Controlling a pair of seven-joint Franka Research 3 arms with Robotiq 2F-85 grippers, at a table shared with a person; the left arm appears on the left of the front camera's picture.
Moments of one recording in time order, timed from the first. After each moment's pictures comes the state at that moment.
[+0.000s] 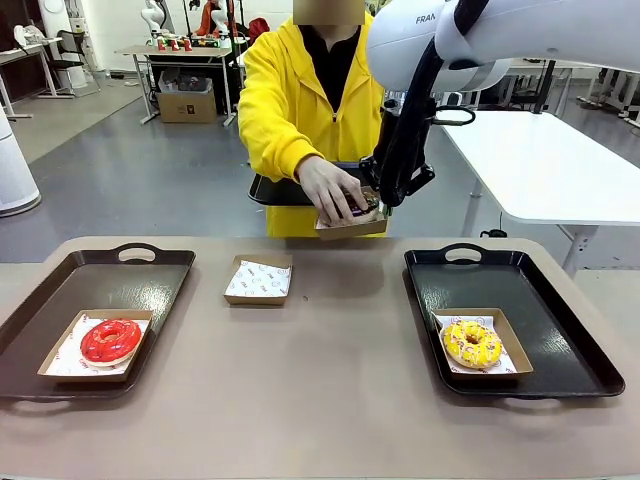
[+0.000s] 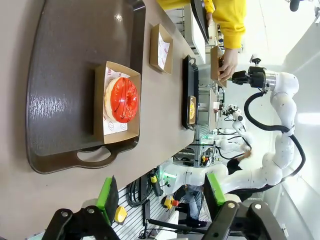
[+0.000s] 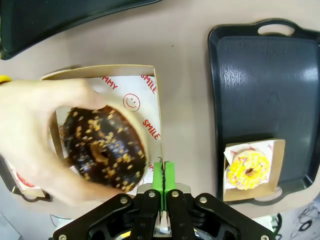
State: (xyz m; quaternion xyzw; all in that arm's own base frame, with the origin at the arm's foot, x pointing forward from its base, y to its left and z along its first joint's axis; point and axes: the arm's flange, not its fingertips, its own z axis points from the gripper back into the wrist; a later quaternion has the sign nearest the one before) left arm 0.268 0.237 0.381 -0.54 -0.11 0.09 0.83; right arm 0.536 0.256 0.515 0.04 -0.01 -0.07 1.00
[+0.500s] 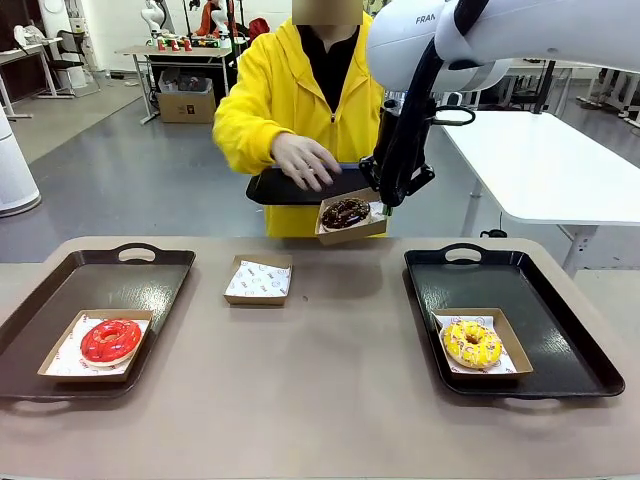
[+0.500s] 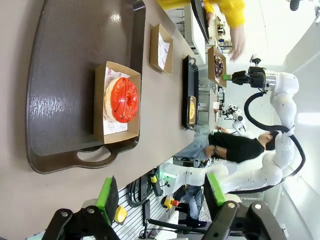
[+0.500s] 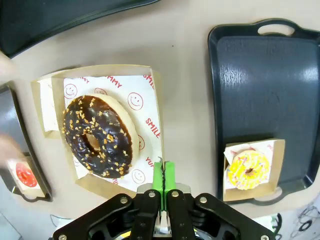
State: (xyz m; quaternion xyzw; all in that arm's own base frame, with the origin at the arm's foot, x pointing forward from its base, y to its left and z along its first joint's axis) left arm 0.268 0.237 0.381 -0.54 -0.11 0.09 0.83; right arm 0.536 0.256 0.515 0.04 -0.01 -0.07 1.00
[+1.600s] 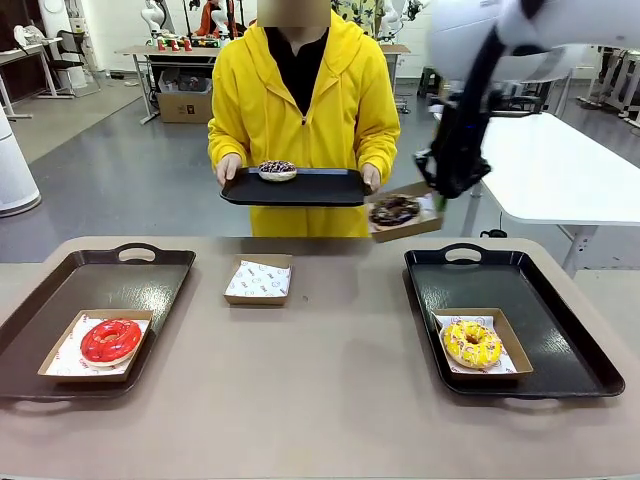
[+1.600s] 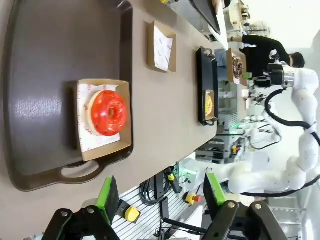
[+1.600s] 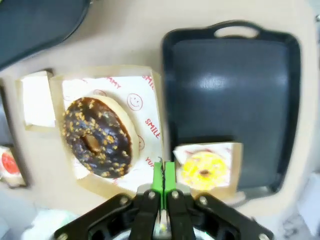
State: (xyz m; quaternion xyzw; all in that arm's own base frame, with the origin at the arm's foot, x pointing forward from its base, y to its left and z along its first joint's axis) left arm 0.317 0.168 0.462 -0.46 -0.10 0.04 0.88; right arm 0.524 0.146 0.528 0.04 -0.01 -0.04 1.00
